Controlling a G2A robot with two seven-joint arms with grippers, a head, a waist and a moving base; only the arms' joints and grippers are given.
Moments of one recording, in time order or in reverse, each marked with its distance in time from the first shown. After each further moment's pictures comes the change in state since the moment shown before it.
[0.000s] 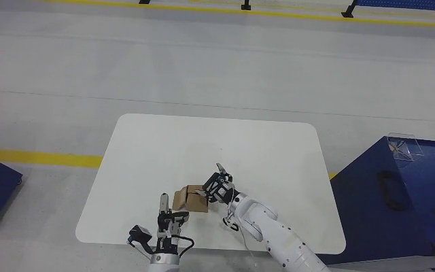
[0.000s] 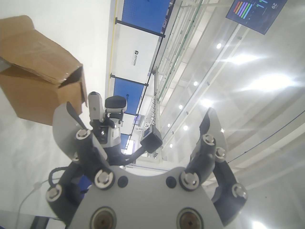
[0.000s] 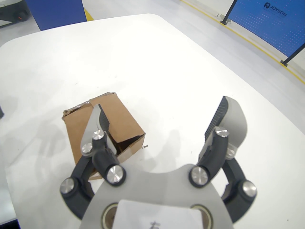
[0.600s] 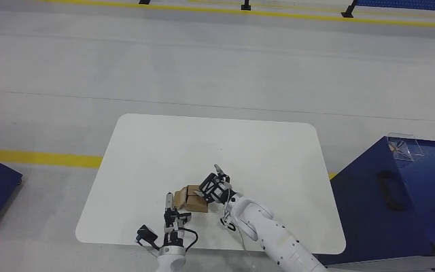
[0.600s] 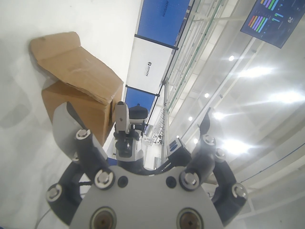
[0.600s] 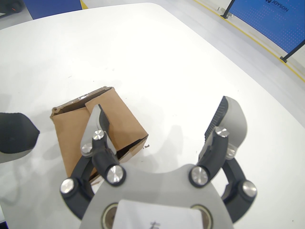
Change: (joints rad) left arm -0.115 -0.016 0.034 0.162 -0.078 0.050 0.094; right arm 0.031 -0.034 -0.020 0.071 -0.008 0.023 0.002
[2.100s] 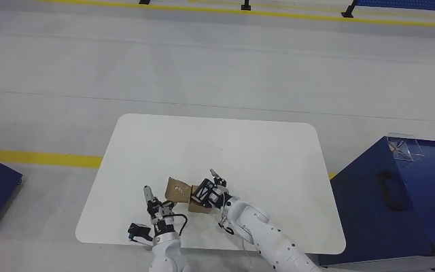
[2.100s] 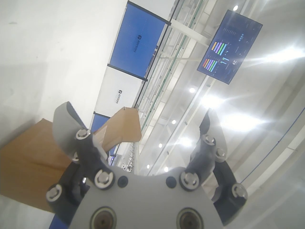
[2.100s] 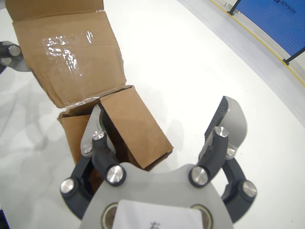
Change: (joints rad) left arm -0.101 -0.036 -0.035 0.090 -0.077 -0.251 0.142; right arm -0.025 -0.029 0.014 0.003 -0.096 -0.019 0.046
